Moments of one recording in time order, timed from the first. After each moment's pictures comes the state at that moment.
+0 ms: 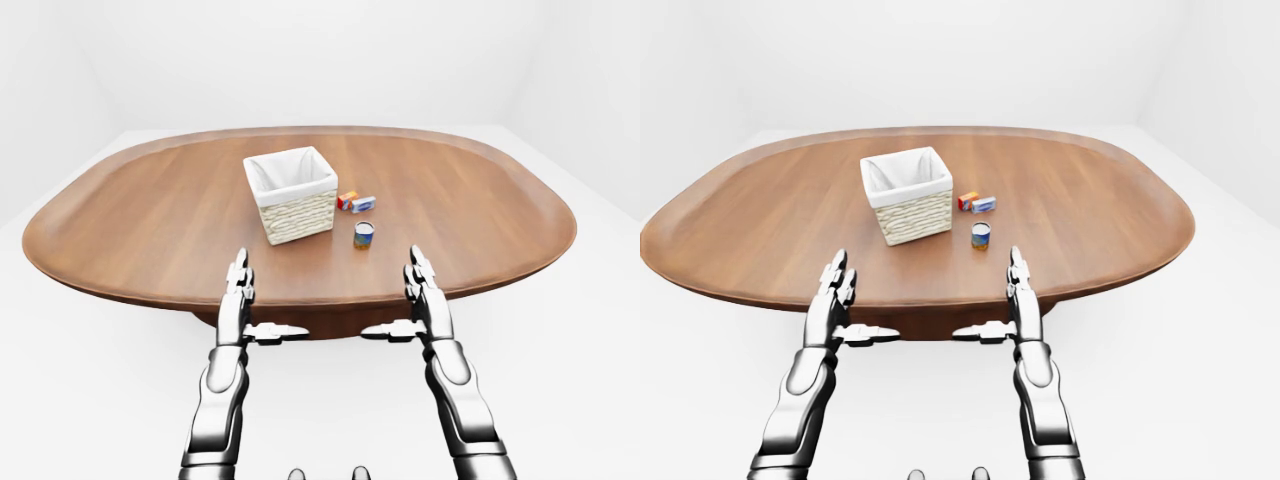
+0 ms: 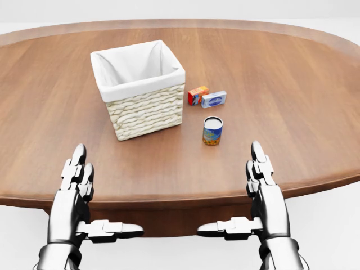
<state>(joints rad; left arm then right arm) 0.00 0.01 0.02 0.00 -0.01 0.00 -0.01 0.00 -0.01 -0.01 0.00 0.00 0.01 0.01</state>
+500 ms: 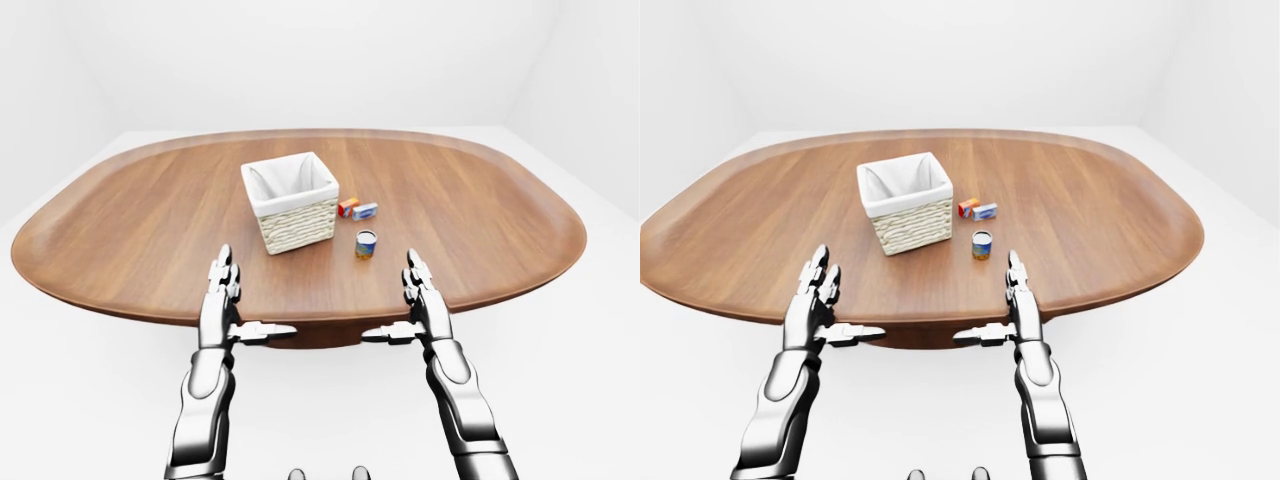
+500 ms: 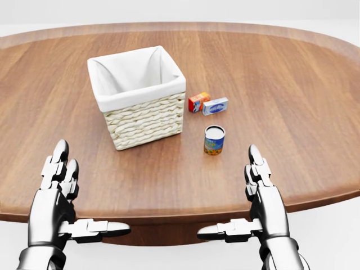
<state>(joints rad) 0.03 0.03 0.07 -0.11 -0.04 0.05 -0.04 0.00 -0.01 -0.02 0.01 -0.01 0.05 0.04</state>
